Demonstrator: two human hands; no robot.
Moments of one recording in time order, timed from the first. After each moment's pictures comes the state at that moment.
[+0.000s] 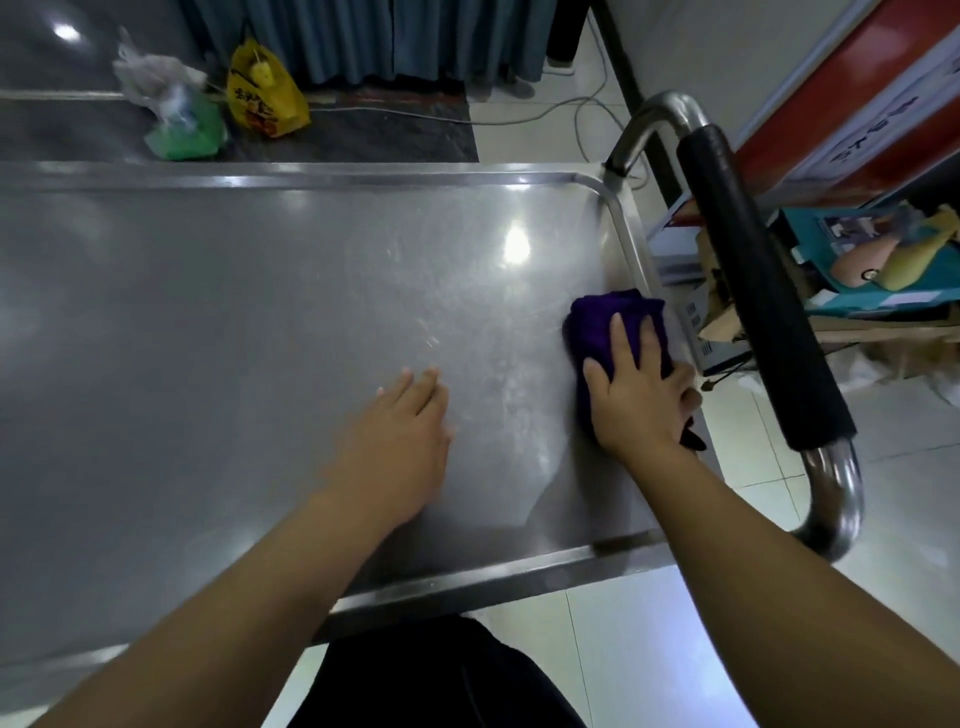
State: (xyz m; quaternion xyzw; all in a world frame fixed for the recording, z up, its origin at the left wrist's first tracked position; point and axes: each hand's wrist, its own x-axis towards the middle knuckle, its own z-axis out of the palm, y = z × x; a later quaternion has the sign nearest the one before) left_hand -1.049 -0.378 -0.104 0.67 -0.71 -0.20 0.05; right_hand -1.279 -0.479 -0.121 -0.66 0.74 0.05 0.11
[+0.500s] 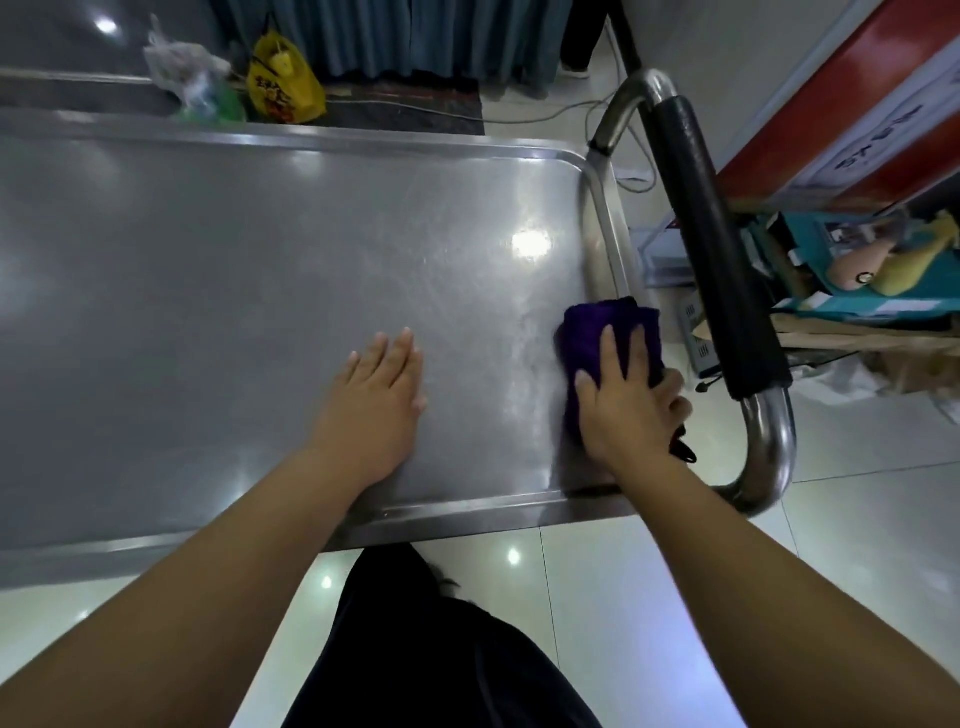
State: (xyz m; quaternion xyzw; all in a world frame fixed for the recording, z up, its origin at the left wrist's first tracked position) left_hand -1.074 -0.359 -0.124 0.71 -0.68 -0.17 -0.04; right_hand -1.318 -0.435 -0.119 -0.68 0.73 0.05 0.11
